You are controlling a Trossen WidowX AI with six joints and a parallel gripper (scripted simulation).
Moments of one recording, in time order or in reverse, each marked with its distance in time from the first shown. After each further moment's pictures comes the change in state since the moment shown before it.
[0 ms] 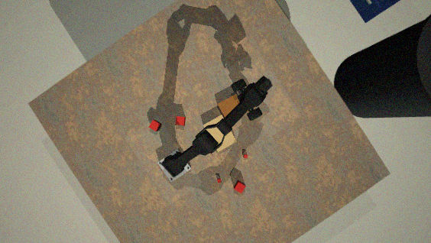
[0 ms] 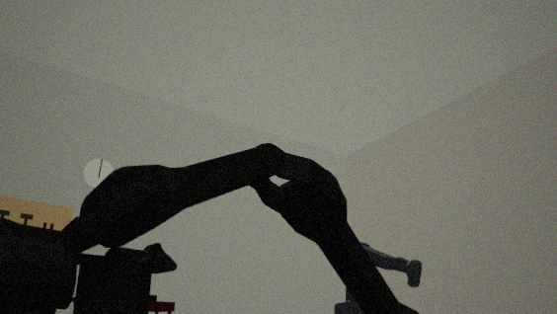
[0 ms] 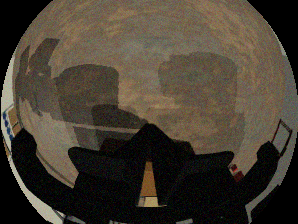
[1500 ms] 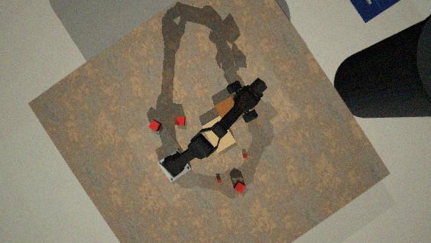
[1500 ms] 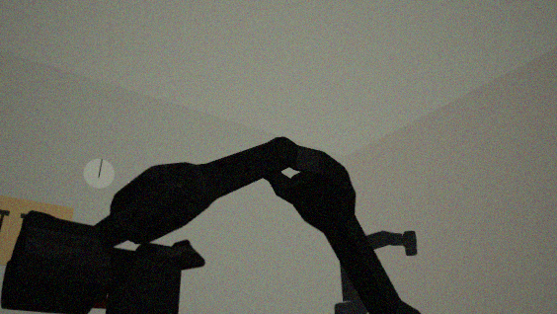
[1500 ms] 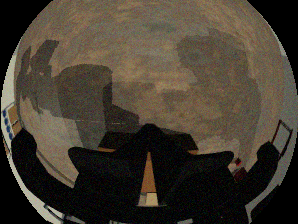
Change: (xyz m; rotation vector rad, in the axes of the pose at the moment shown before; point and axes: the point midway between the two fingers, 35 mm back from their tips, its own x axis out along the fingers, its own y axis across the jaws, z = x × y) arm -0.005 0.002 -0.022 -0.007 -0.012 0.004
